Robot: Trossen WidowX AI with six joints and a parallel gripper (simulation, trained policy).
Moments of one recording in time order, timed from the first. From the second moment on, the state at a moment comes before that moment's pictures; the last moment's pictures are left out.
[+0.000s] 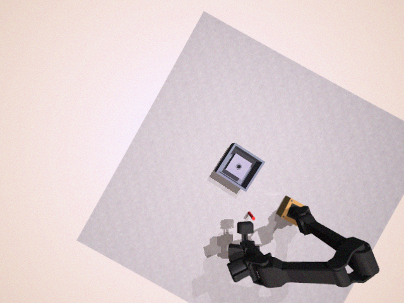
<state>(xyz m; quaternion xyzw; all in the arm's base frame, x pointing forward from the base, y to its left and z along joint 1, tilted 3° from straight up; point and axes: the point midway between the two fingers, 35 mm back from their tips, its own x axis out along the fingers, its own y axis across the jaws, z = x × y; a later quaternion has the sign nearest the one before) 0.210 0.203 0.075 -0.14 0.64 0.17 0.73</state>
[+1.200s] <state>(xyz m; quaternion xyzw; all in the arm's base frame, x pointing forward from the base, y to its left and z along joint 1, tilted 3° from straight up) 0.190 0.112 0.095 0.19 0.65 -0.24 0.69</state>
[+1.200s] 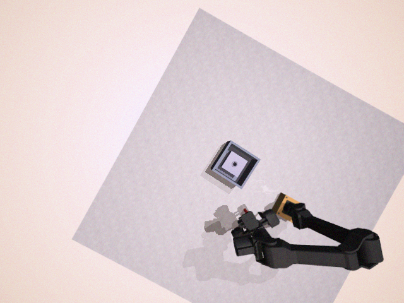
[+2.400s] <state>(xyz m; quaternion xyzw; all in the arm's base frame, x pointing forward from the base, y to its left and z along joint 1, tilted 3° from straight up) 0.177 0.103 -0.007 0.33 0.61 -0.36 0.63</state>
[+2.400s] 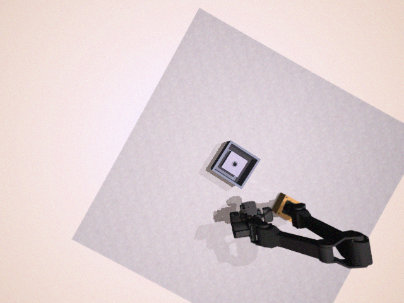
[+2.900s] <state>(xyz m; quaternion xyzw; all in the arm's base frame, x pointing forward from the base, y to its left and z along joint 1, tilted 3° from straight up) 0.195 0.095 0.018 0.31 0.61 -0.33 0.64</state>
